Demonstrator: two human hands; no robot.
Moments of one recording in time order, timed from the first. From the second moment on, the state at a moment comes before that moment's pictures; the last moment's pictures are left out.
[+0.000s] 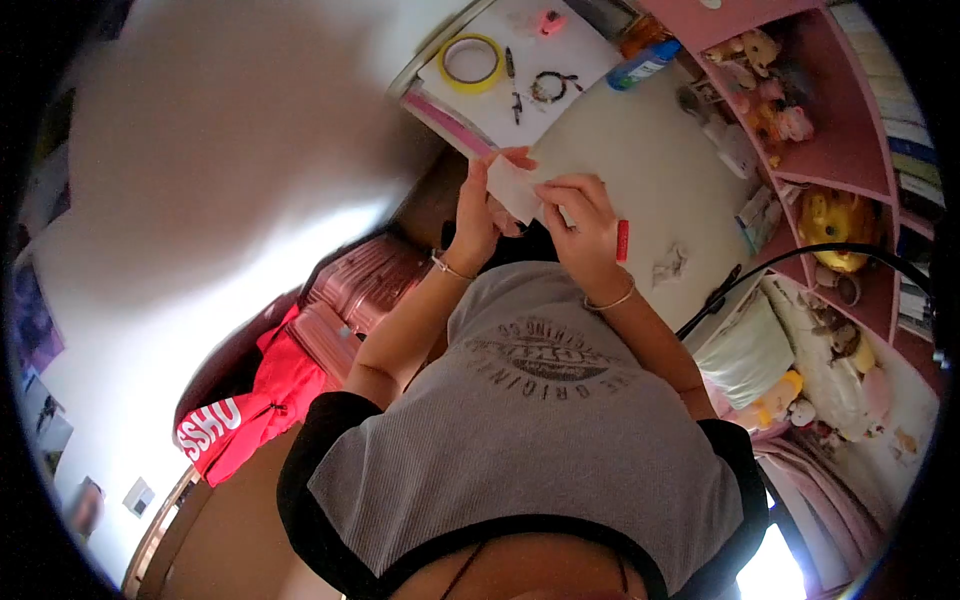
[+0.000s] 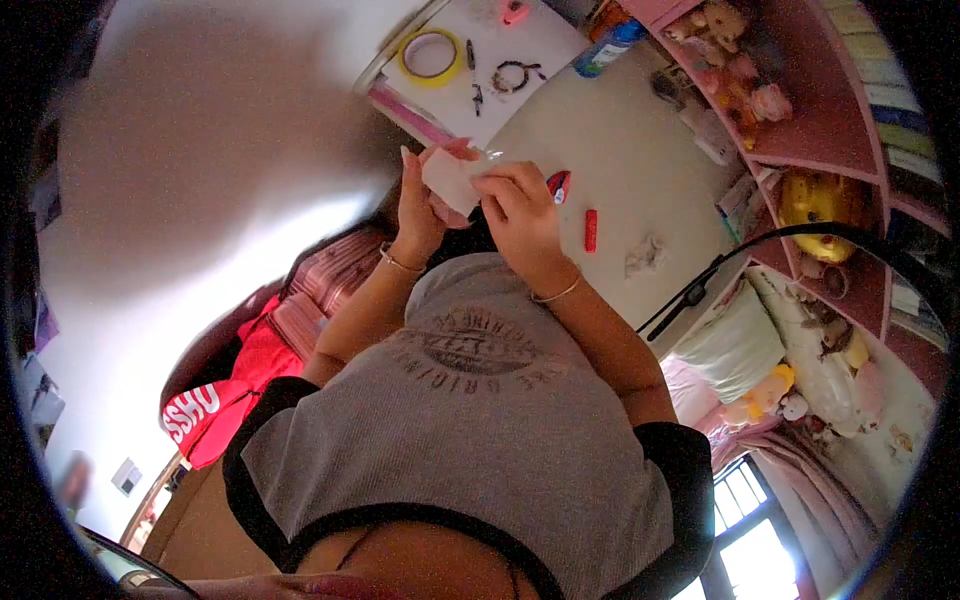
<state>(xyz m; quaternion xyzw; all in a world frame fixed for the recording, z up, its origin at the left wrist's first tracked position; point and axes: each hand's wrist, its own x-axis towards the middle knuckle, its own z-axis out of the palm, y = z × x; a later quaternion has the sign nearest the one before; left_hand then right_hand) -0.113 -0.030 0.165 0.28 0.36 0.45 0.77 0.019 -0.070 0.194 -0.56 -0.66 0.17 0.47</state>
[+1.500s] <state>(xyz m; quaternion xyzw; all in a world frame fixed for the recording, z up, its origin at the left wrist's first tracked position) -0.086 0.013 0.088 0.32 0.31 -0.26 0.85 0.022 -0.120 0.112 -0.78 -0.20 0.22 0.54</state>
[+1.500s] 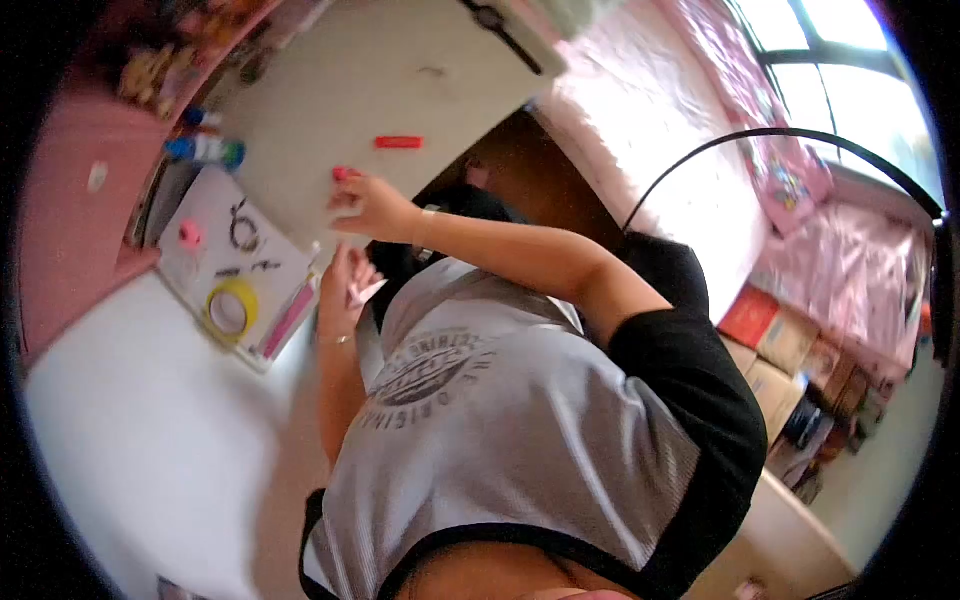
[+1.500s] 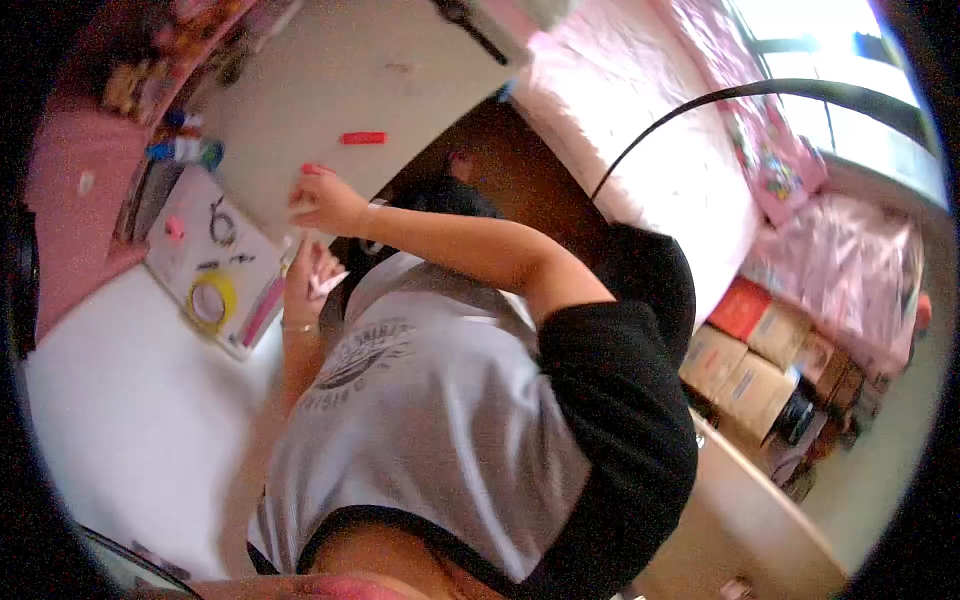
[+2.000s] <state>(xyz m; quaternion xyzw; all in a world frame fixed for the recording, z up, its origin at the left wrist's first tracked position) -0.137 0.001 0.059 0.37 0.38 0.05 0.85 0.017 -0.137 0.004 -0.84 -0.44 0.07 0.32</state>
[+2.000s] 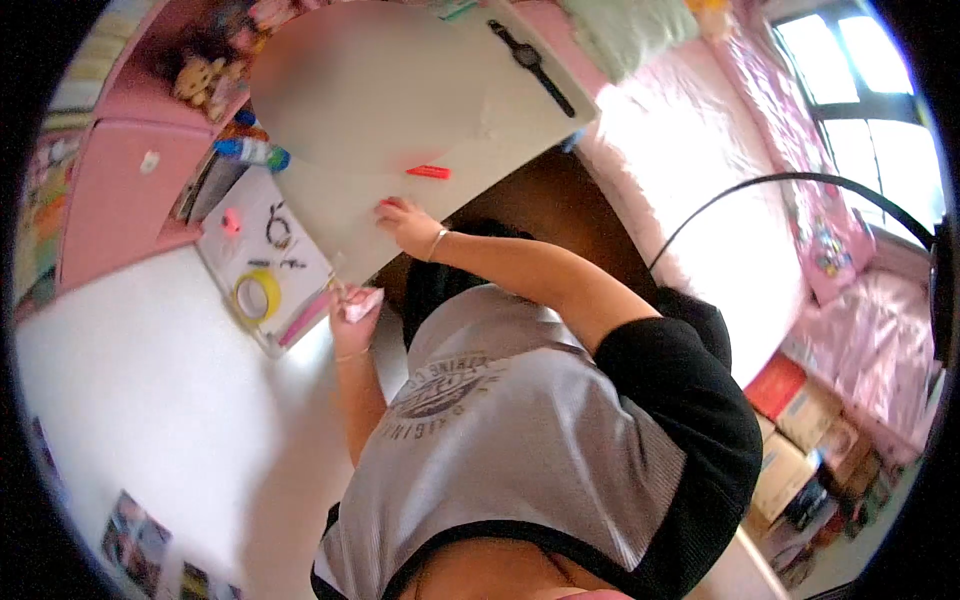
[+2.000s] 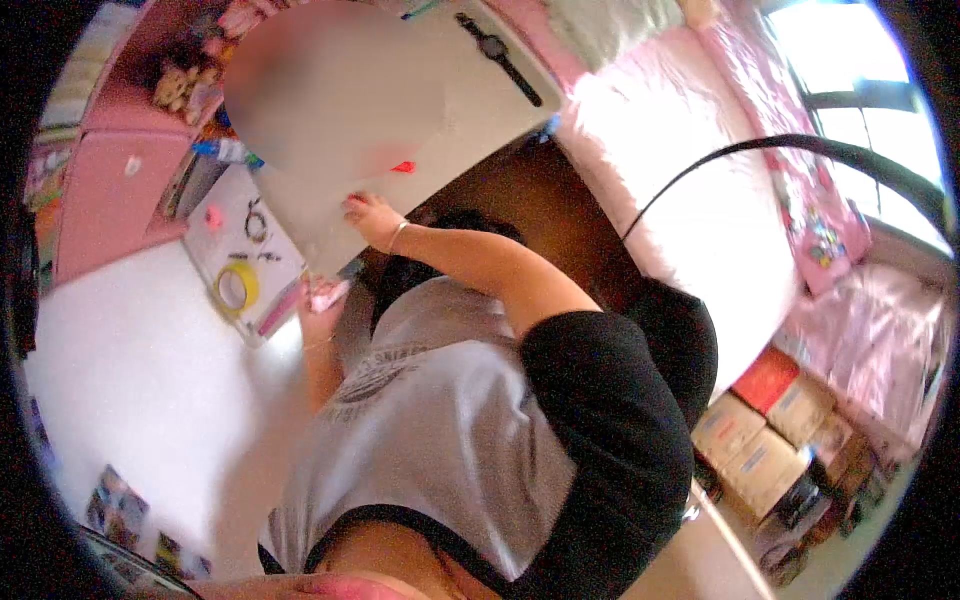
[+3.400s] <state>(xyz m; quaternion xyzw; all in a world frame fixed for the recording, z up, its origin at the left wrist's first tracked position) -0.346 -0.201 0.073 -0.22 0.32 0.34 0.85 -0.121 -0.260 0.096 -0.59 -0.64 0.26 0.41</state>
